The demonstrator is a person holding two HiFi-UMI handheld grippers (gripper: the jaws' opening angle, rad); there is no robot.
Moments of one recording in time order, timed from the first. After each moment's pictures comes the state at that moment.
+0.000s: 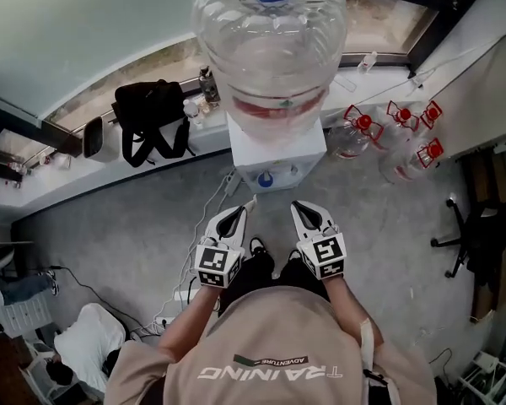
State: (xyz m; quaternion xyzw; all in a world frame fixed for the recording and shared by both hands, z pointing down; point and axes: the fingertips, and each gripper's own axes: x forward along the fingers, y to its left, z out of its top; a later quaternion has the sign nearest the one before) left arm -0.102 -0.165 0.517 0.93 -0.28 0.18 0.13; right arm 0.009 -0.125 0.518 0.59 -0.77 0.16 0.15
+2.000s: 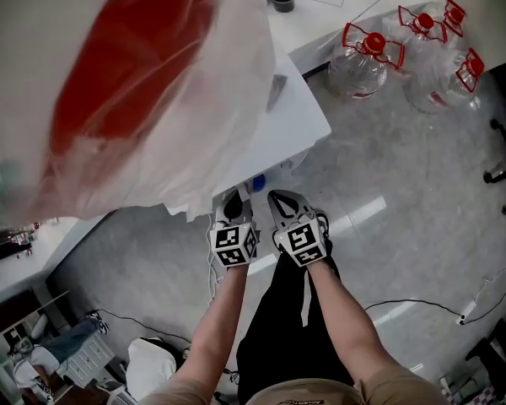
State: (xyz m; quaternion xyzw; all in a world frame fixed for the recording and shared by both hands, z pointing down) left arm -0.027 -0.261 0.869 0.89 -0.31 0.28 0.19; right arm 0.015 -0.208 0.854 0.62 -0.73 0.26 0.11
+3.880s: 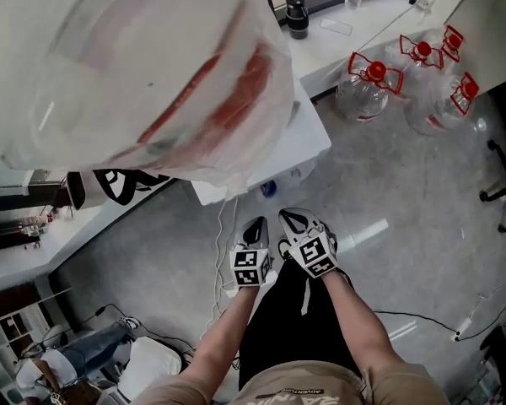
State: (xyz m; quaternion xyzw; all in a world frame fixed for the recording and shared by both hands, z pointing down) left arm -0.053 -0.184 0.829 0.88 -0.27 0.34 0.20; right arm 0.003 -0.176 0.784 0.56 -0.78 0.22 0.16
